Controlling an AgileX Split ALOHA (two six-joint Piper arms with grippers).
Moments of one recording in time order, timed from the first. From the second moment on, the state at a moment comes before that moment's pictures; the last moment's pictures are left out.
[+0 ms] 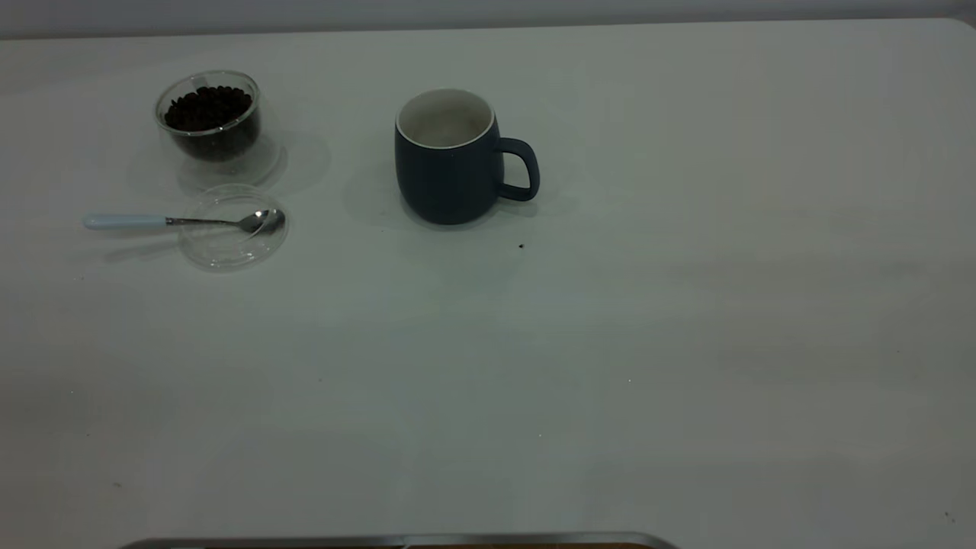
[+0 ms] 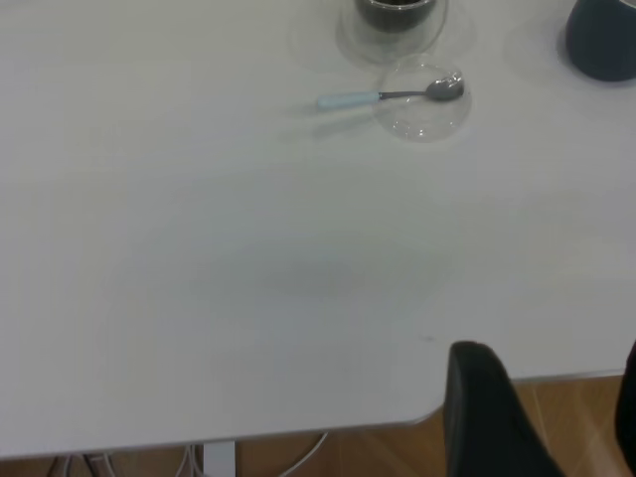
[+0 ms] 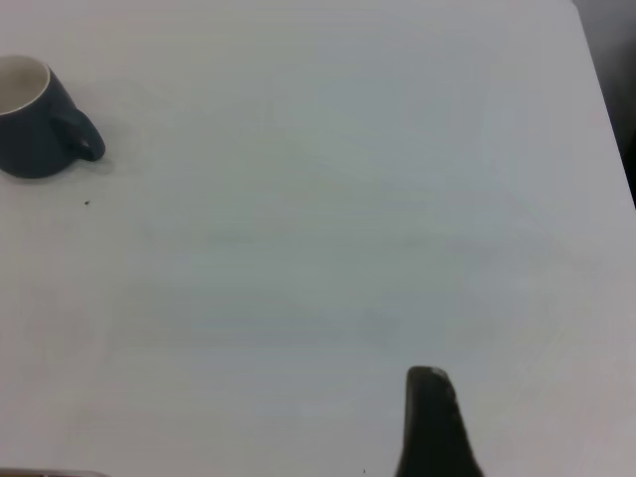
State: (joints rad) left arm -0.01 -0.02 -0.49 -0.06 1.14 0.06; right arm -0.03 -0.01 -0.47 0.08 1.12 -0.05
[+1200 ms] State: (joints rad) left arm -0.01 0.84 -0.67 -0.02 0.64 -0.25; right arm -0.03 -0.01 -0.47 0.08 1.12 -0.05
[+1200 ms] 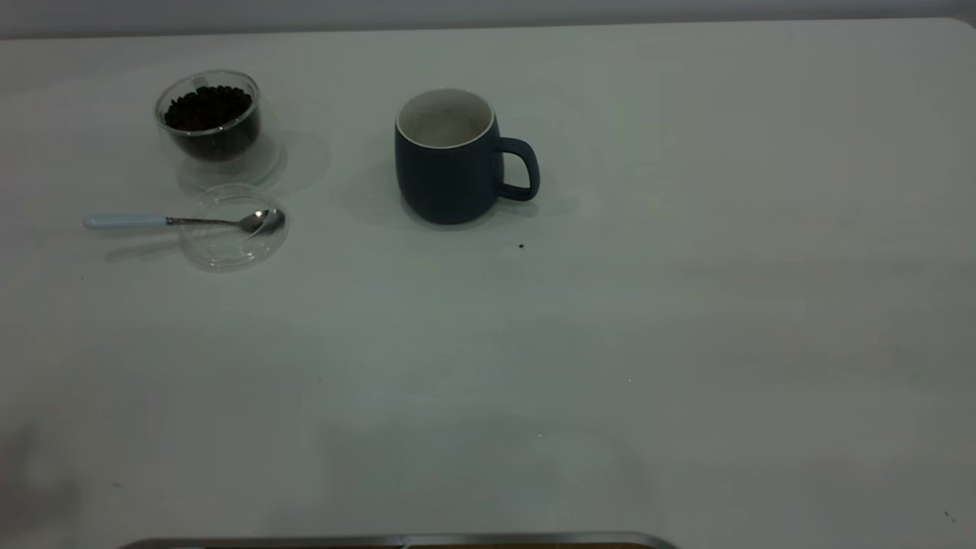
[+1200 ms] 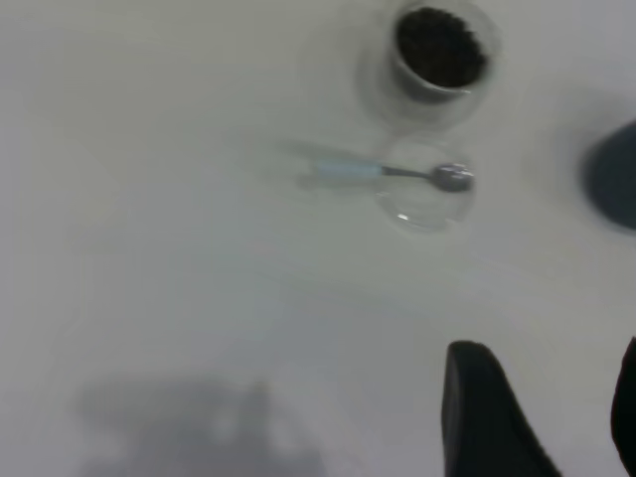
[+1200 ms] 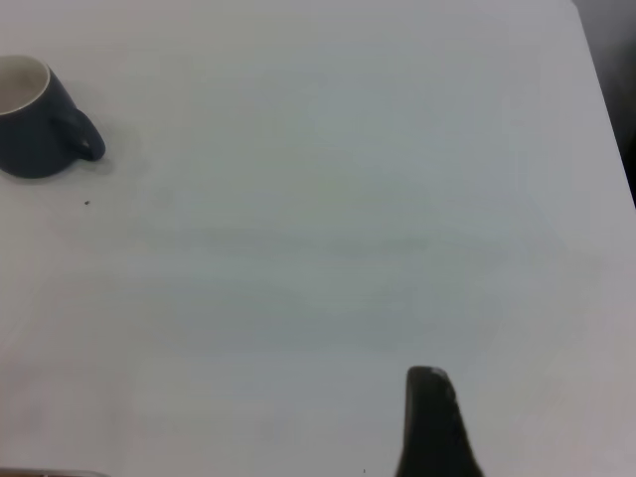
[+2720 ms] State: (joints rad) left arm 0.48 2.32 -1.28 -0.94 0.77 1.15; right arm -0.03 -0.01 -0.47 0.08 1.12 -0.05
